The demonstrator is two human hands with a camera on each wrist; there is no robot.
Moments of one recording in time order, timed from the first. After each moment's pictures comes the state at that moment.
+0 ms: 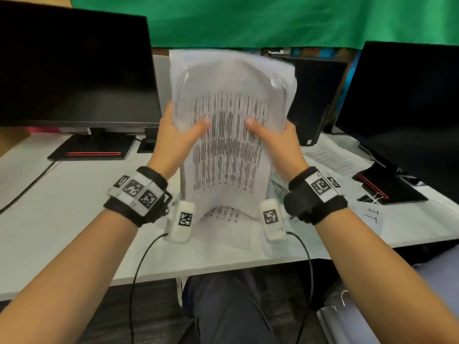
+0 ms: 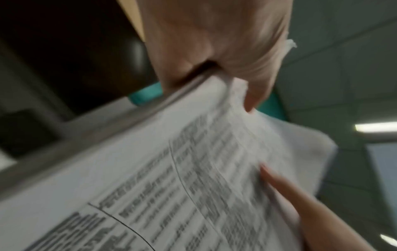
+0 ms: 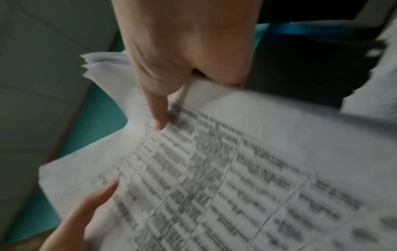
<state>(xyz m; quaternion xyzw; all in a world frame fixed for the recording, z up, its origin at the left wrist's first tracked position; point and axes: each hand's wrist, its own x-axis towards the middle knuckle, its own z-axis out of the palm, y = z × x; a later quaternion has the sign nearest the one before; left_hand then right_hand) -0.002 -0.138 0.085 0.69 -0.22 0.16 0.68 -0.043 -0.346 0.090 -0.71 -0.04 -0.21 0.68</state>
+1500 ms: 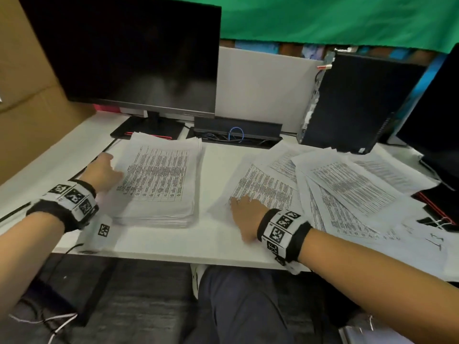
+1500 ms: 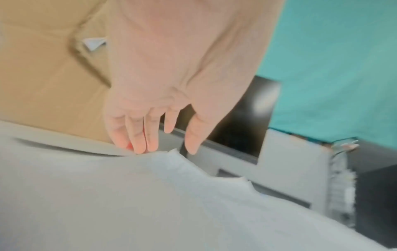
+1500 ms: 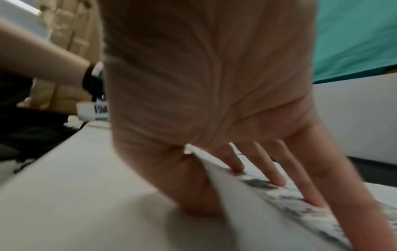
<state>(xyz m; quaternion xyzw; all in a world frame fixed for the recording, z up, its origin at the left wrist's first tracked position) 0.022 0.121 -0.017 0.93 0.18 0.01 0.33 -0.048 -0.209 -0.025 -0.96 -0.15 0.20 -0.16</state>
